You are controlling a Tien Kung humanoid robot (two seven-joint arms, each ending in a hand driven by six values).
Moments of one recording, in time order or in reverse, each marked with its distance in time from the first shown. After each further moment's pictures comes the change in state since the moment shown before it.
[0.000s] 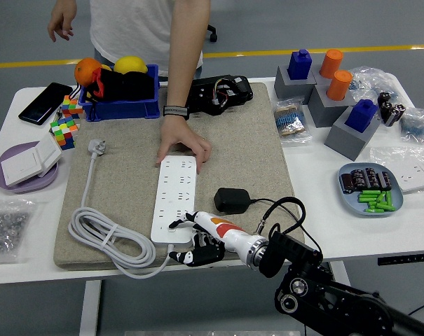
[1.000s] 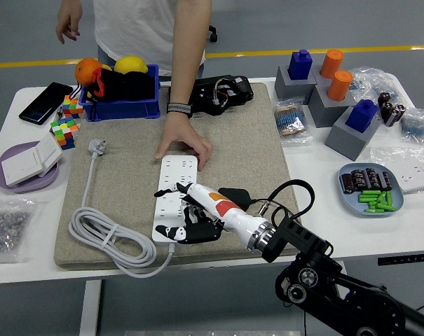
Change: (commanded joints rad) left arm -0.013 0.006 0.025 0.000 -0.023 -0.002 -0.001; right arm -0.001 -0.026 0.100 0.096 0.018 -0.077 0.235
